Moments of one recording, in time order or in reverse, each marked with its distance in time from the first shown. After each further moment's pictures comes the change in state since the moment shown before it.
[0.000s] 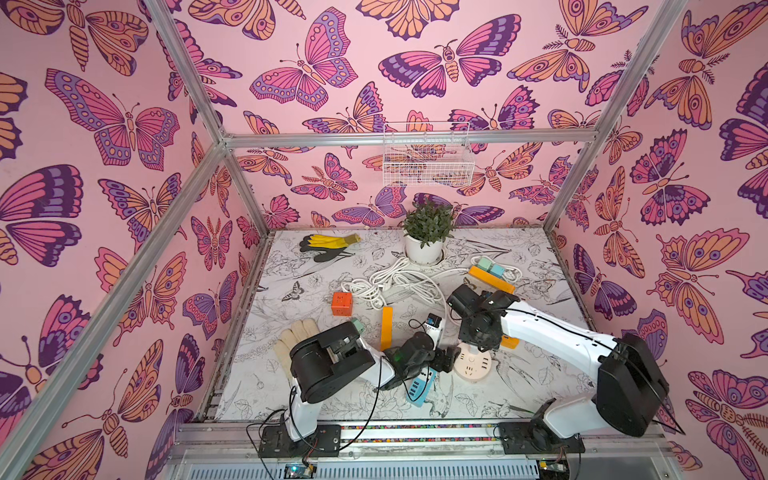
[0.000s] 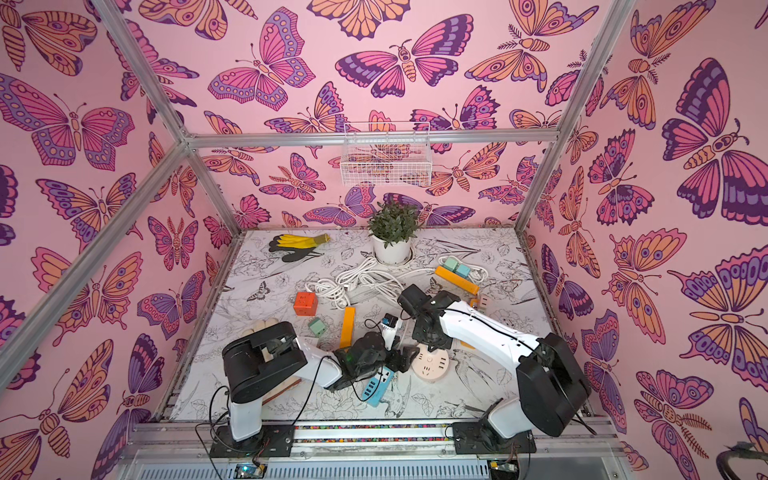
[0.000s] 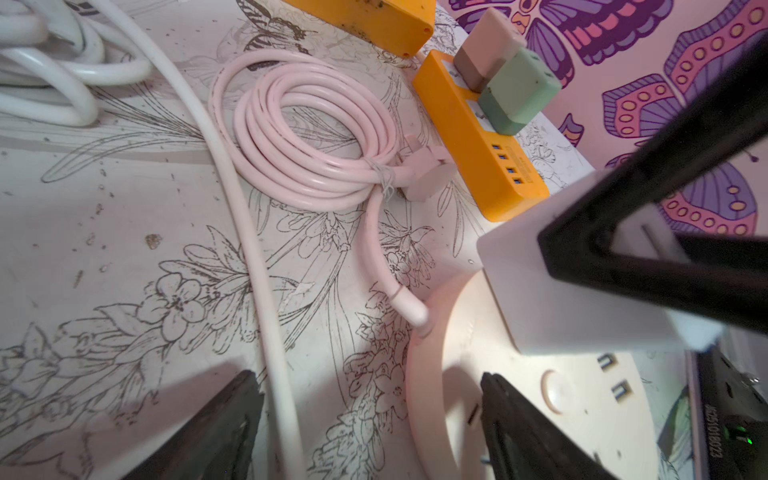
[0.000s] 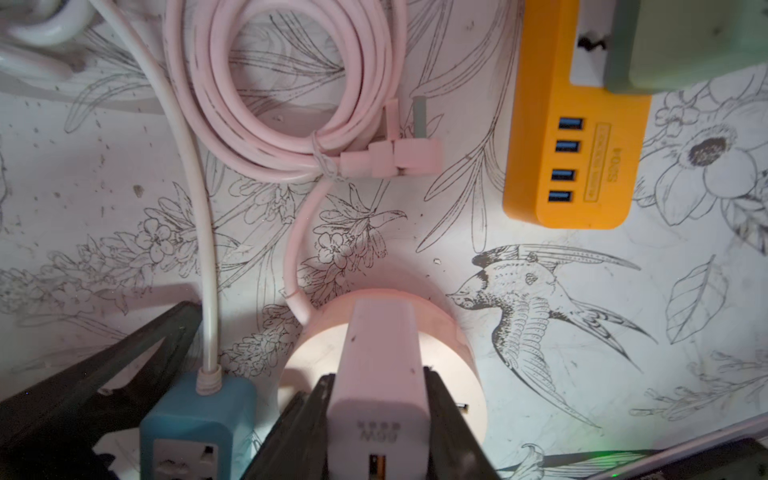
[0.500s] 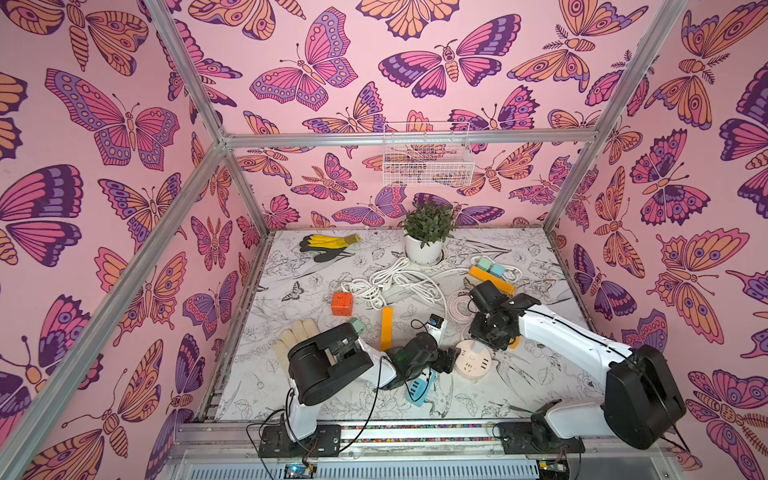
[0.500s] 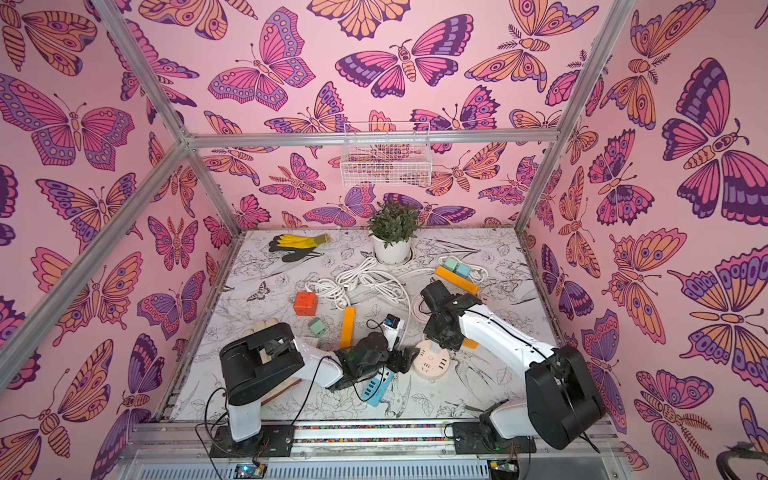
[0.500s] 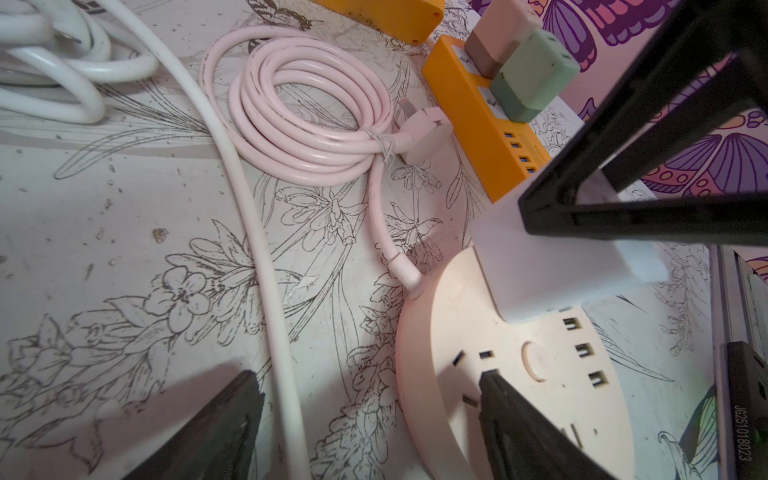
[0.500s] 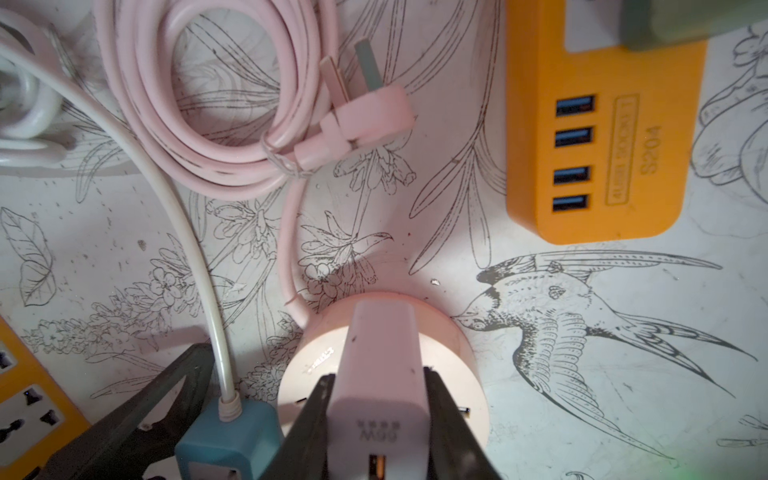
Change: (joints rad) left arm -0.026 -0.011 0.042 -0.105 -0.069 0.018; right arm -0.177 -0.079 -0.131 0.138 -0.165 0.035
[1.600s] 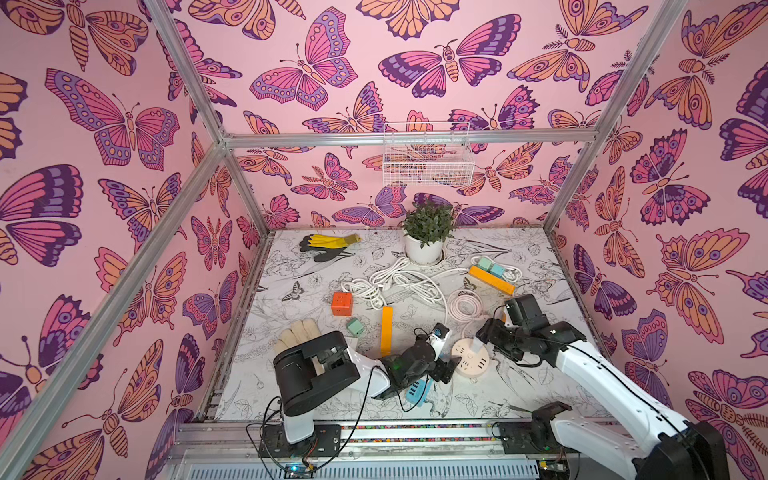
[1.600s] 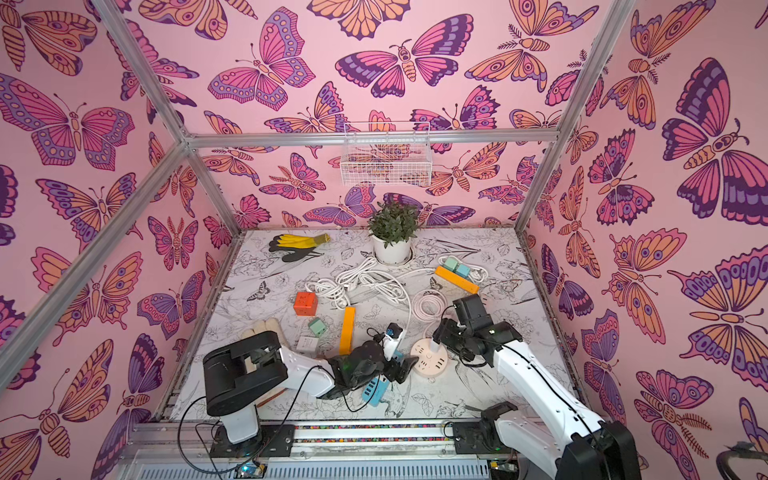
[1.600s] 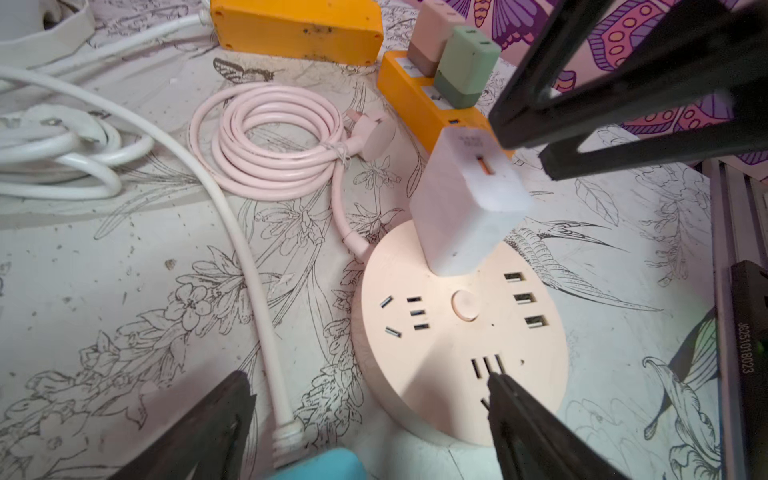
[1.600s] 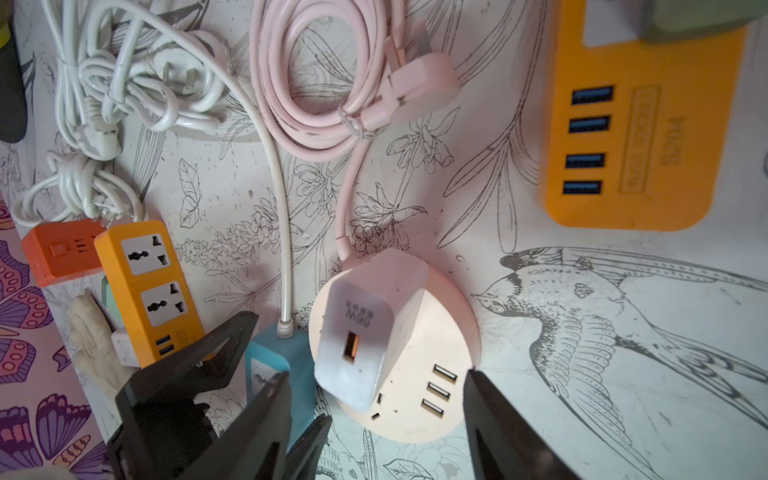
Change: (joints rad) left arm -0.064 -0.110 -0.064 -0.010 -0.071 0.183; right arm -0.126 -0.364 -0.214 0.132 -0.196 -0.131
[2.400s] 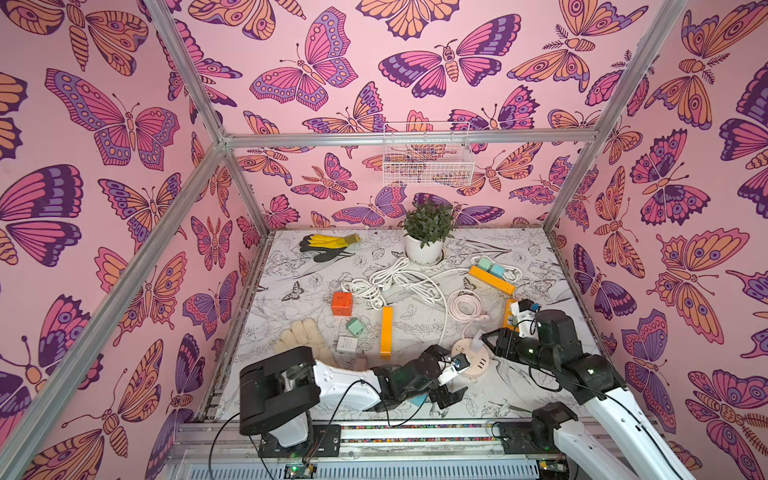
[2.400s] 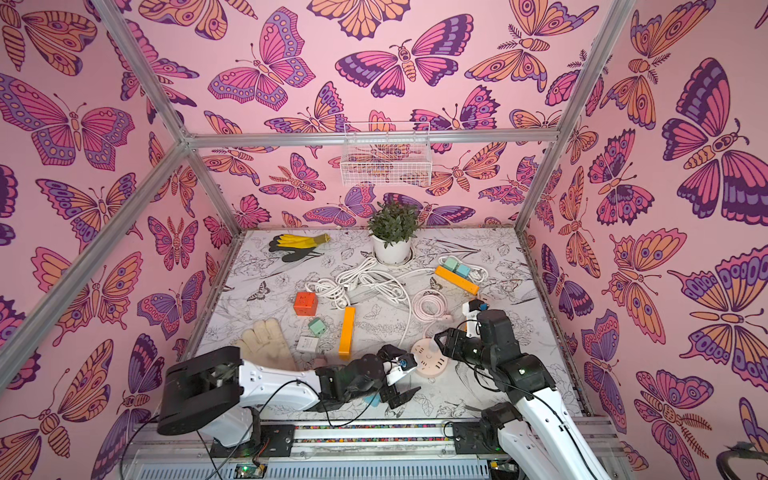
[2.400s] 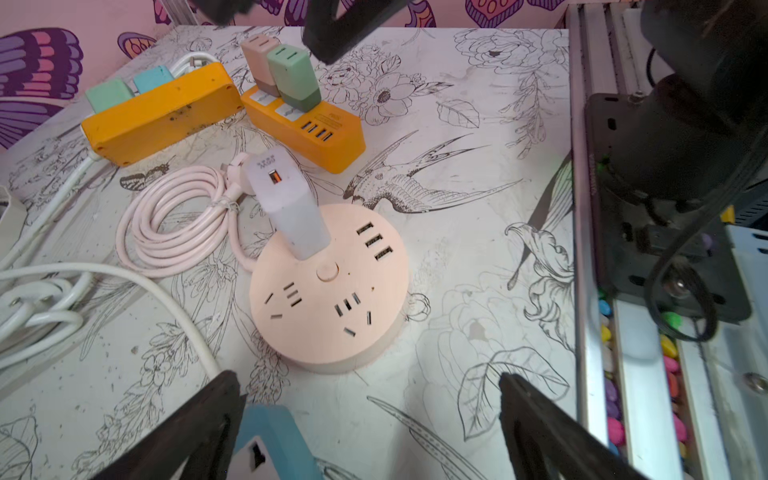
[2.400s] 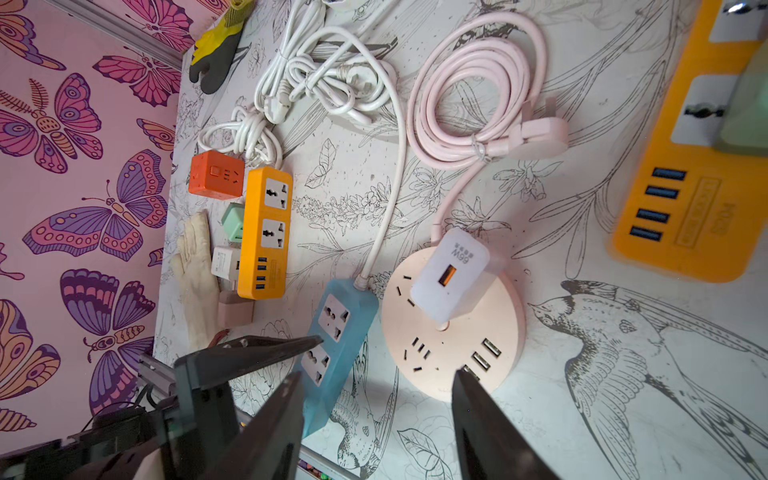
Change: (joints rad) left arm -0.139 -0.171 -0.010 -0.157 0.032 0.442; right arm -0.063 -0.400 -0.076 0.000 -0.196 -0.268
